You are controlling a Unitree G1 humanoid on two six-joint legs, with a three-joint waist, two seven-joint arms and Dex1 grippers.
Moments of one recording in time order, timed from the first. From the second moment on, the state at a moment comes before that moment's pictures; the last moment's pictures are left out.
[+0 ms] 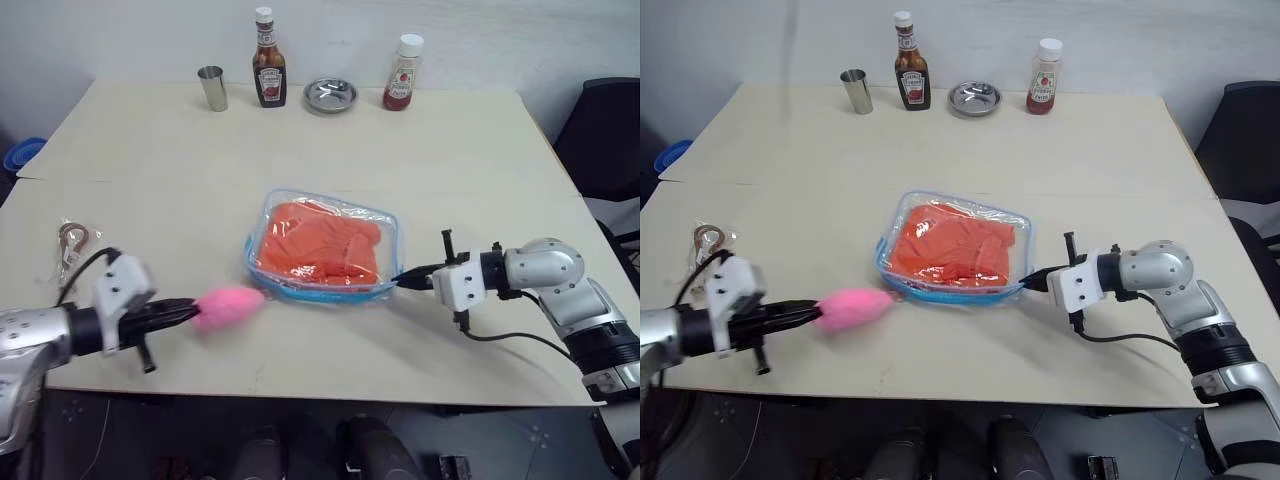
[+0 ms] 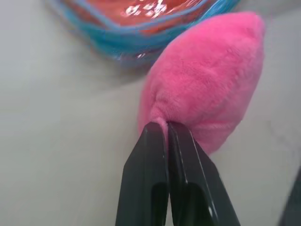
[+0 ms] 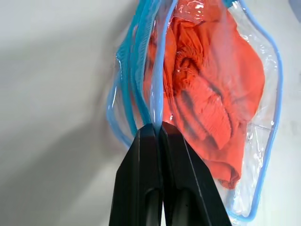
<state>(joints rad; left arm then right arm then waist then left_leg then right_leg) 0.11 0.90 0.49 -0.40 -0.42 0.62 -1.04 -0.59 -0.84 0.27 0.31 0.09 -0.64 1.22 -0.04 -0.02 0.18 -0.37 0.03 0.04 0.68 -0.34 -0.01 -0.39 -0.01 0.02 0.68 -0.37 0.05</state>
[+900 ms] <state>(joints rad) 0.06 0.83 0.49 -0.21 -0.55 0.80 -0.87 -0.40 -0.90 0.17 0.09 0.17 -0.38 1.23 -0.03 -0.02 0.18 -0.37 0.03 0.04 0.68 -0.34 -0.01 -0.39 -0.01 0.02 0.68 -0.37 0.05</state>
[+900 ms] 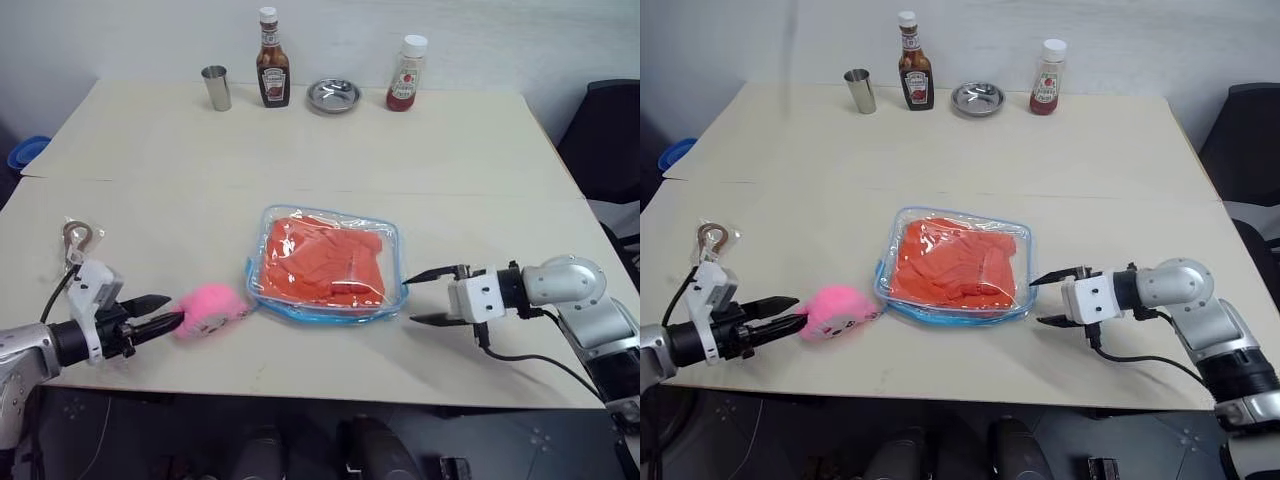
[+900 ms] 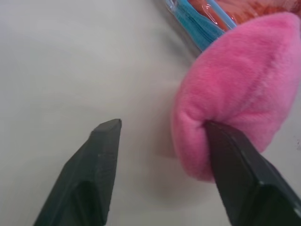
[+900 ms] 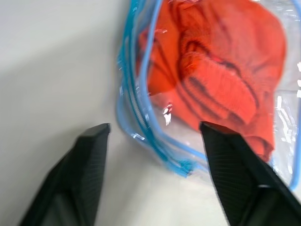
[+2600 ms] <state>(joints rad) -0.46 0.85 -0.25 -0.14 -0.02 0.08 -1.09 -0.14 -0.94 -0.06 -0.51 0.48 0.39 1.07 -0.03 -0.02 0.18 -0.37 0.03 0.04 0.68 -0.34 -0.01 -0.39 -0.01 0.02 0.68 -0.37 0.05</state>
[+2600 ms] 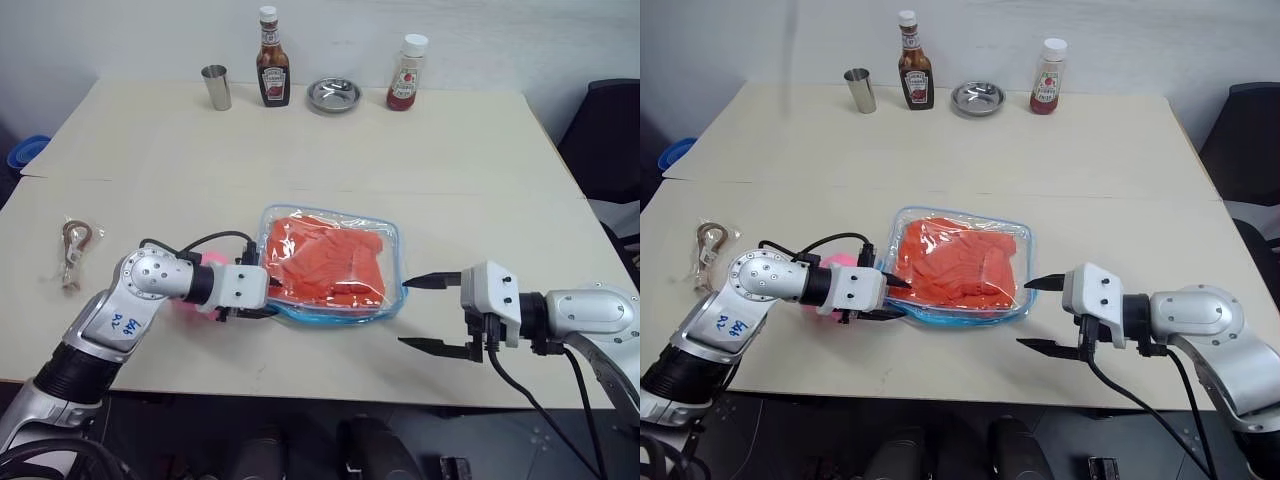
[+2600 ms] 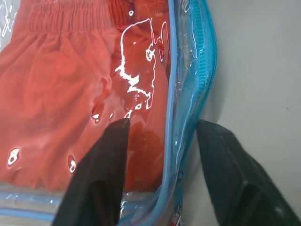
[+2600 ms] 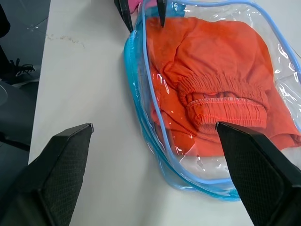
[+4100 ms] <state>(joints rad) -0.38 0.61 -0.13 -0.39 -0.36 0.66 -0.82 -0.39 -0.59 0.33 -0.14 -0.17 0.01 0.77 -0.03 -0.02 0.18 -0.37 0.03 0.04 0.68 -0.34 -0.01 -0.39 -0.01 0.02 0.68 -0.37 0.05</state>
